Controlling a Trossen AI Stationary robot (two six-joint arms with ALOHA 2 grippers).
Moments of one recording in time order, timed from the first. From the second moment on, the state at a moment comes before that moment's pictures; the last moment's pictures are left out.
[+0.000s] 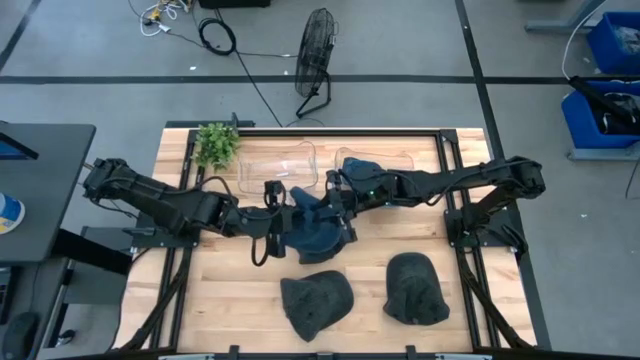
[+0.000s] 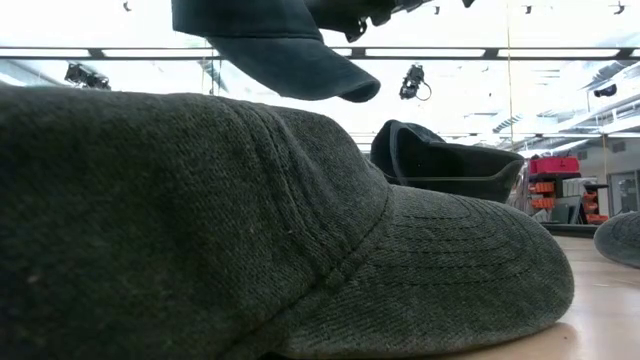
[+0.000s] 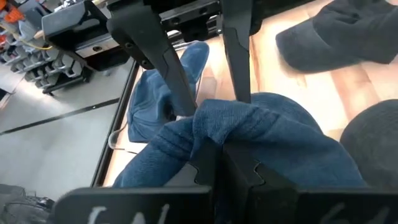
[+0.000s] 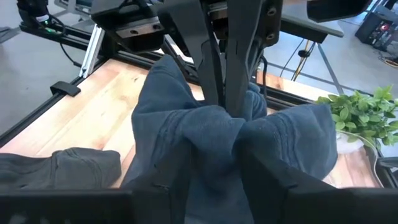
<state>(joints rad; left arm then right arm) -0.31 1.34 1.14 -0.37 -0.57 0.15 0.03 1.54 1.17 -0.02 -0.15 -0.27</state>
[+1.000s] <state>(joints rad) -0.30 1.34 1.14 -0.39 -0.59 -0.02 0.03 1.50 1.18 -0.30 0.14 -0.22</state>
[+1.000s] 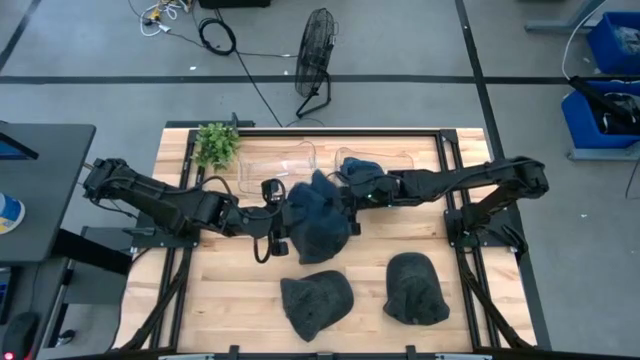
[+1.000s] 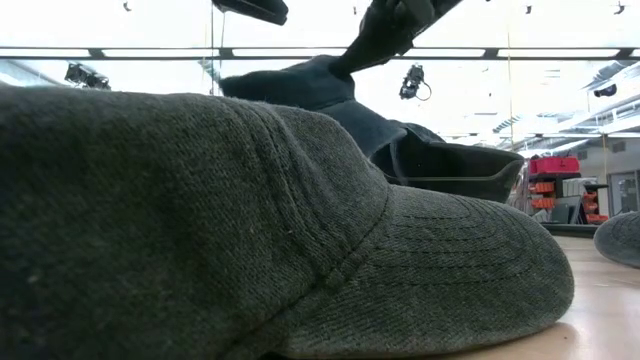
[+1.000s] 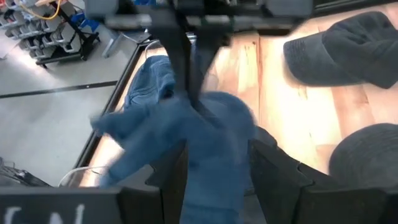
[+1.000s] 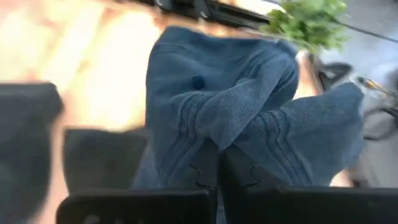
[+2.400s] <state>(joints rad) -0.31 1.34 1.14 -0.40 -0.59 -0.06 -0.25 1.29 1.15 -0.93 0.18 -0.17</state>
